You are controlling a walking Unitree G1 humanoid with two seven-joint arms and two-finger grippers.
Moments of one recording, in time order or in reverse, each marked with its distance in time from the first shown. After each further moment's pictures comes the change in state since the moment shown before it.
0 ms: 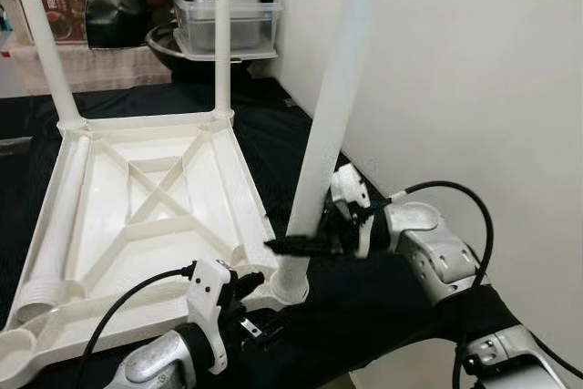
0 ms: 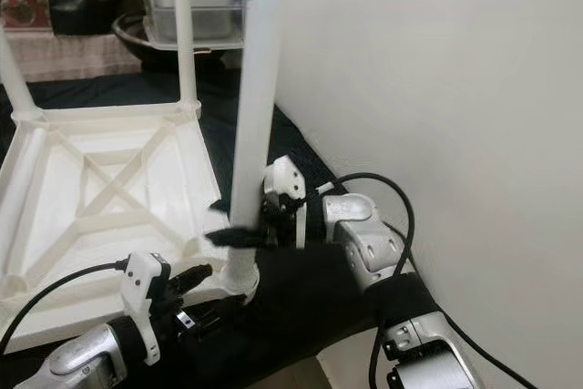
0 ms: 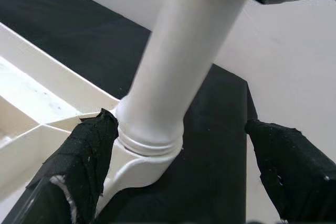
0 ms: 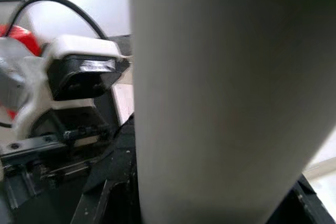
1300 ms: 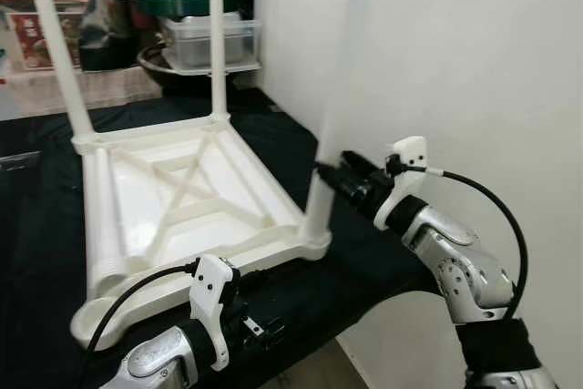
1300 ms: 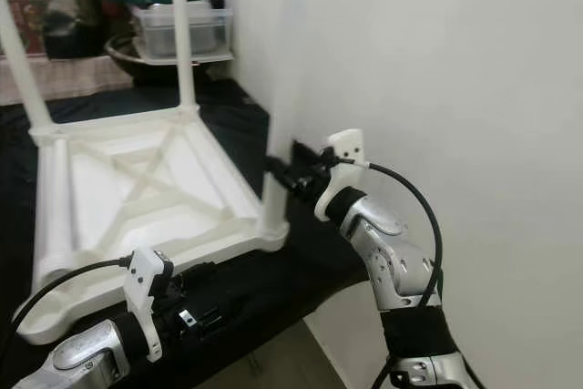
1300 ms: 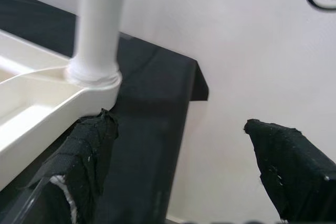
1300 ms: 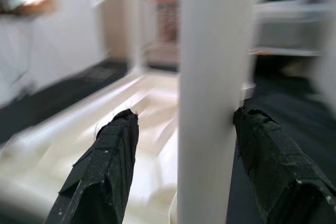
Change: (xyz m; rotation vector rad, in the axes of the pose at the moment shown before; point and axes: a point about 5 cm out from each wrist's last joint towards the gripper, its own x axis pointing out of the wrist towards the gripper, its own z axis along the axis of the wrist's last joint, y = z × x) left arm 0.004 0.002 -0.001 0.009 0.012 -0.040; right arm -0.038 -0.010 0.008 0.141 -0.117 -0.593
